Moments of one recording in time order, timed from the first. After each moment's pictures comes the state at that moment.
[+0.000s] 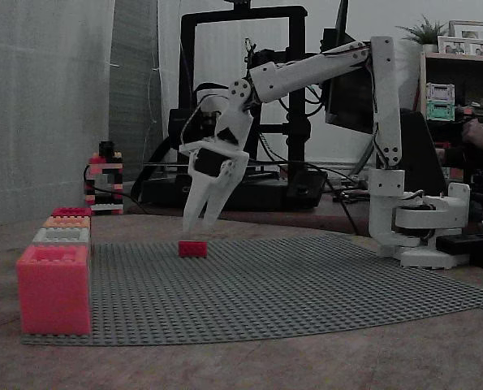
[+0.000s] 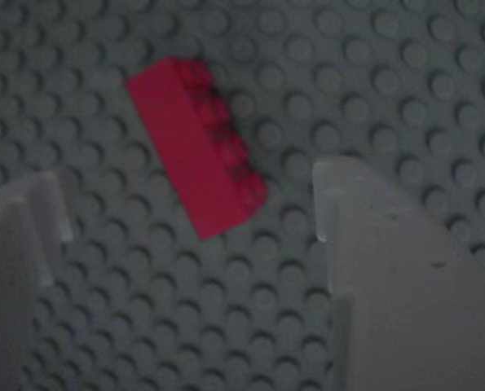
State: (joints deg) arm 18.7 82.5 100.7 58.9 -80.9
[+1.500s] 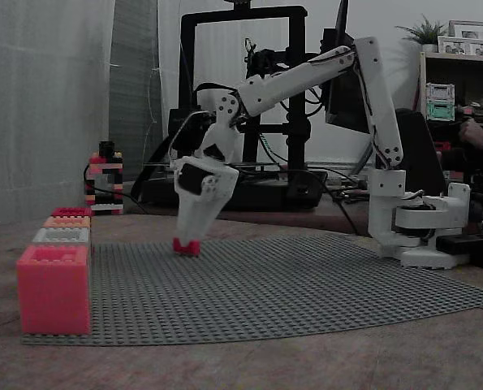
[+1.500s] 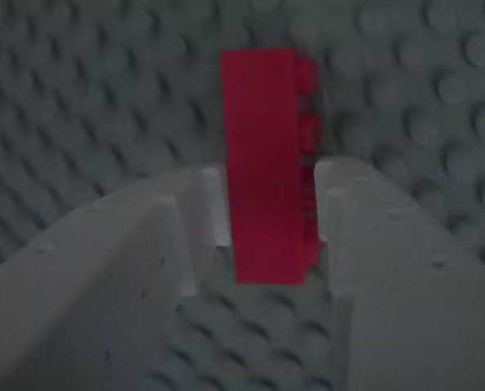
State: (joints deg) arm 15.8 74.4 95.8 52.6 -67.0
